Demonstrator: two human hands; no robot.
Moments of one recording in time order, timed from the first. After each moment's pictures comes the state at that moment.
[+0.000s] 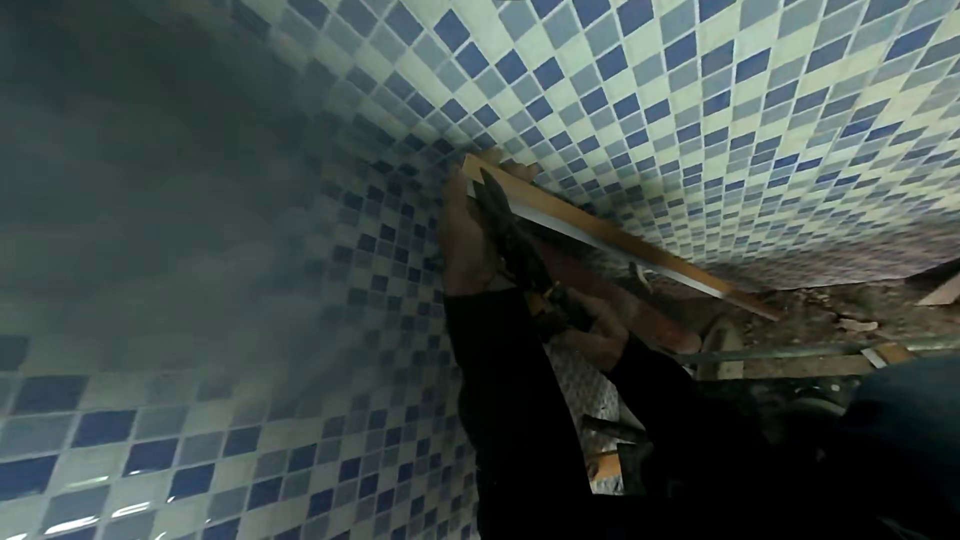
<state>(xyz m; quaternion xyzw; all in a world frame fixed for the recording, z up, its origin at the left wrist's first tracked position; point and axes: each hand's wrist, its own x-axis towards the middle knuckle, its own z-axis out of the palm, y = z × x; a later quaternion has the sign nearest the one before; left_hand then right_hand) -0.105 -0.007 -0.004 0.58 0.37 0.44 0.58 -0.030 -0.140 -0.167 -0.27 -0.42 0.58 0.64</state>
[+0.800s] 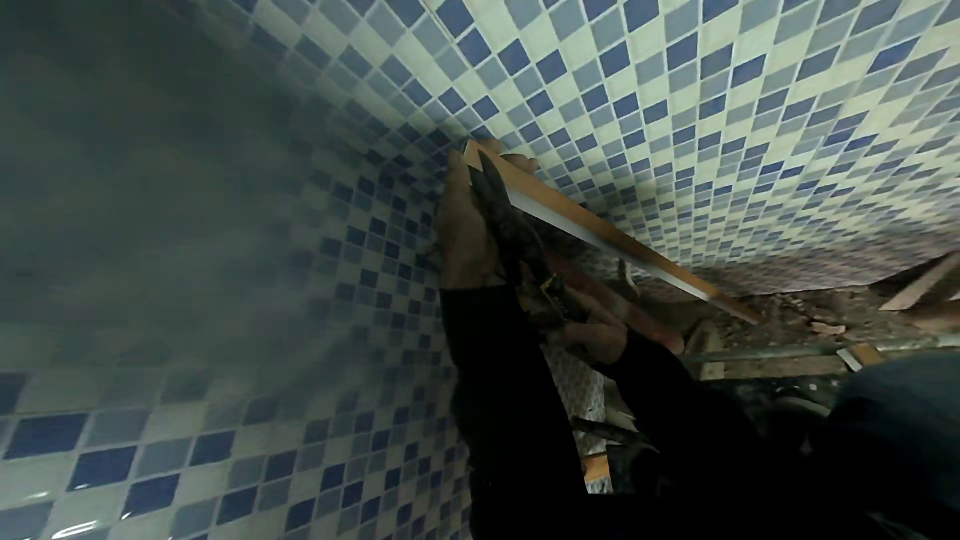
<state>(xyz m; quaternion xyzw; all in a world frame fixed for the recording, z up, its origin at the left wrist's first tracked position) -0.100 -0.007 -0.004 0.60 0.38 0.43 0.56 -0.022 -0.137 -0.159 -0.17 -0.36 0.68 0.61</state>
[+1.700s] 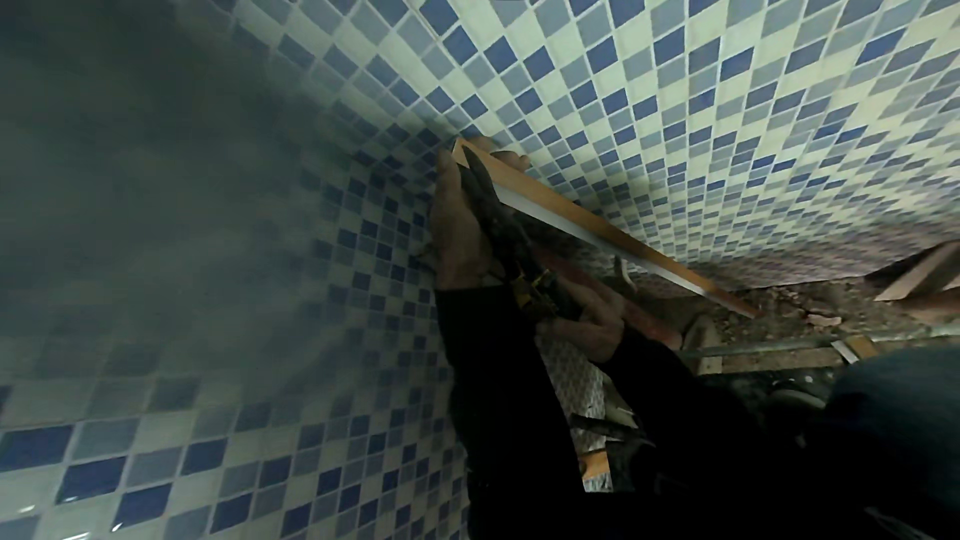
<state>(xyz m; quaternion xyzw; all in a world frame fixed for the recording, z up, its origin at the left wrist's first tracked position) -0.094 -0.012 -0.002 0.59 0.41 0.43 0.55 -0.020 -0.138 -0.141 -0.24 -0.43 0.58 0.65</state>
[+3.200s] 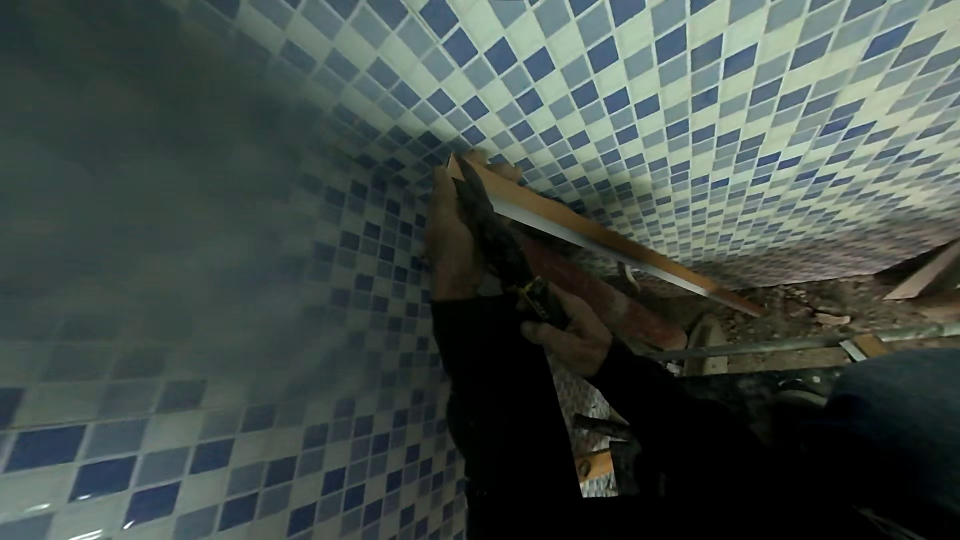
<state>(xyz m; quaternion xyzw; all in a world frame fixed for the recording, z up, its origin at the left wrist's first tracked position) -0.113 -0.011 -0.005 0.60 0.40 0.42 0.56 -0.036 -0.143 -0.126 -0.32 -0.42 0.59 0.61</state>
